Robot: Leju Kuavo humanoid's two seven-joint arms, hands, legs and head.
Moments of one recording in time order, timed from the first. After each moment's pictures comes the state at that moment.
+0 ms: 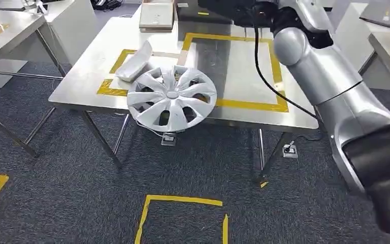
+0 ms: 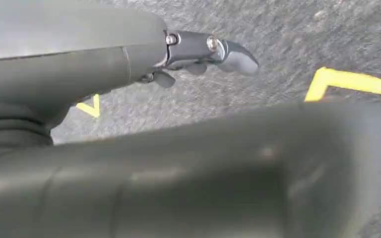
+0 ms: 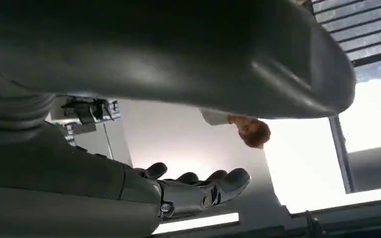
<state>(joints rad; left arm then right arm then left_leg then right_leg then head) -0.10 -0.11 1.08 -0.19 -0.94 -0.01 -0.05 -1.29 -0.28 0.49 -1.04 0.72 -0.01 0.09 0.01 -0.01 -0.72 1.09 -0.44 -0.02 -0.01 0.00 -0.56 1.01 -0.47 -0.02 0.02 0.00</state>
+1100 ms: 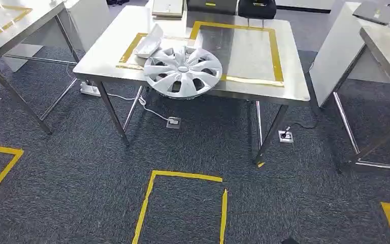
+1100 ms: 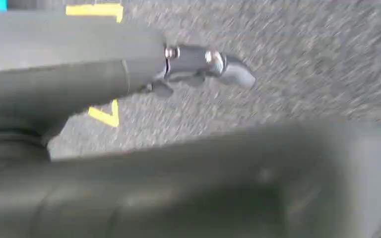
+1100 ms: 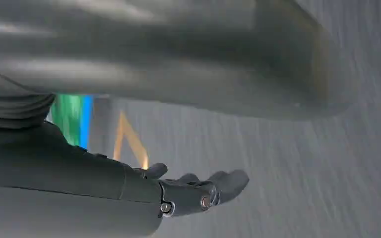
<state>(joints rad) -0.09 -0.10 1.11 -0.18 -0.95 -0.07 -0.04 -0.07 -0.23 -0.30 -0.29 0.49 0.06 0.40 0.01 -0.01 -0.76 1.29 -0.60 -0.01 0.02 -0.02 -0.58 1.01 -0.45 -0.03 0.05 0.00</state>
